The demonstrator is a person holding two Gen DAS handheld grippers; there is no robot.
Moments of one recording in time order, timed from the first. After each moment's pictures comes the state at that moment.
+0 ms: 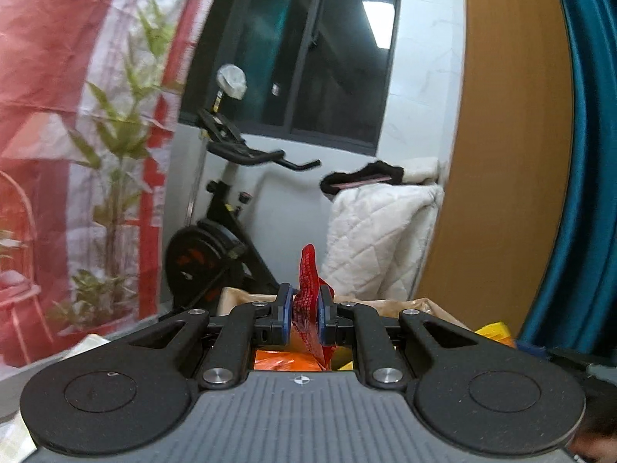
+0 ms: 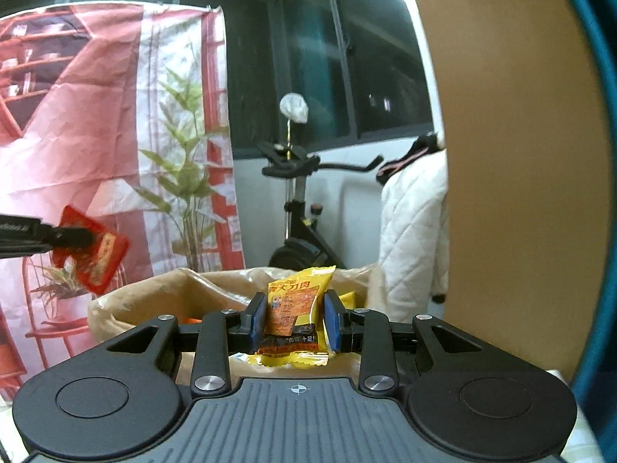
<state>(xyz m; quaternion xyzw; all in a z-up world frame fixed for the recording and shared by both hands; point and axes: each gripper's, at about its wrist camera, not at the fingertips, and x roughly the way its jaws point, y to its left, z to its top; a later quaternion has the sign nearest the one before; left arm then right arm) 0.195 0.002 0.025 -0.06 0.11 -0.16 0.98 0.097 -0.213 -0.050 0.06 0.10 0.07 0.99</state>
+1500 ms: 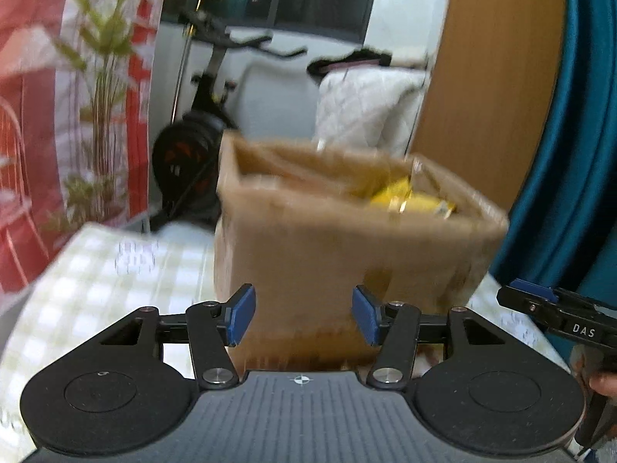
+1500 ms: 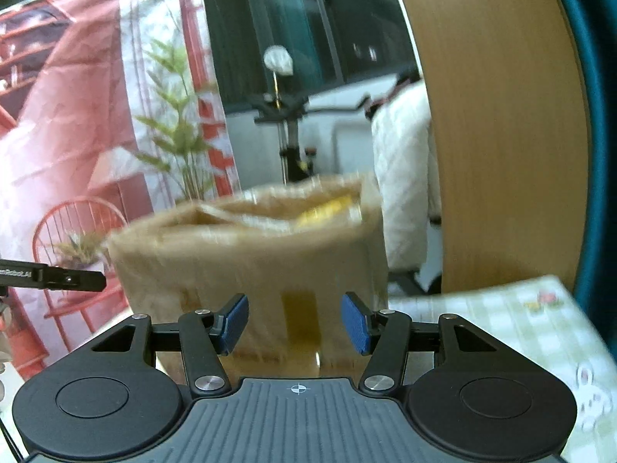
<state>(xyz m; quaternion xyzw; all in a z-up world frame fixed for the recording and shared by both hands) 0.158 0.026 -0.048 -0.03 0.27 -0.19 0.94 0.028 -0.209 -0.115 0.11 0.20 0.07 0.97</state>
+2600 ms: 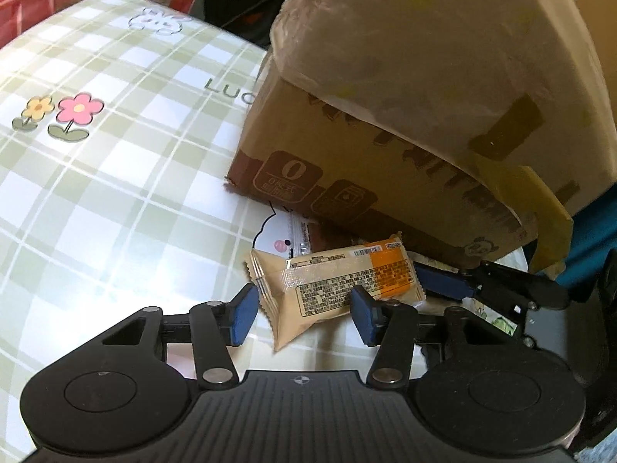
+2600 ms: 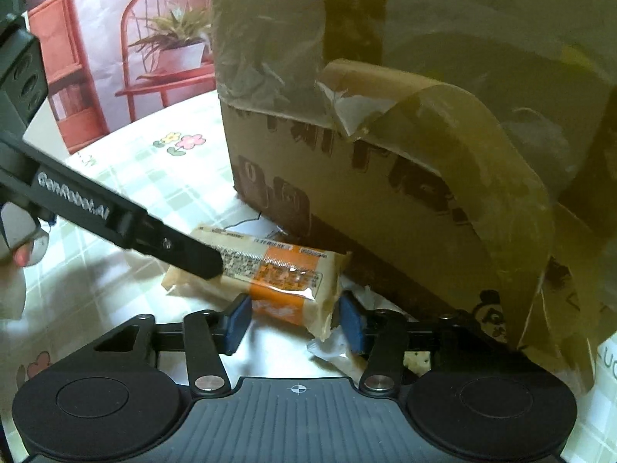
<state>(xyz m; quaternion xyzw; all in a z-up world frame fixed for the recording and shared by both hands) 0.189 0.030 -0.179 -0.18 0.46 -0.16 0.85 0.110 -0.100 -0.200 -0.09 0.39 0.25 0.88</state>
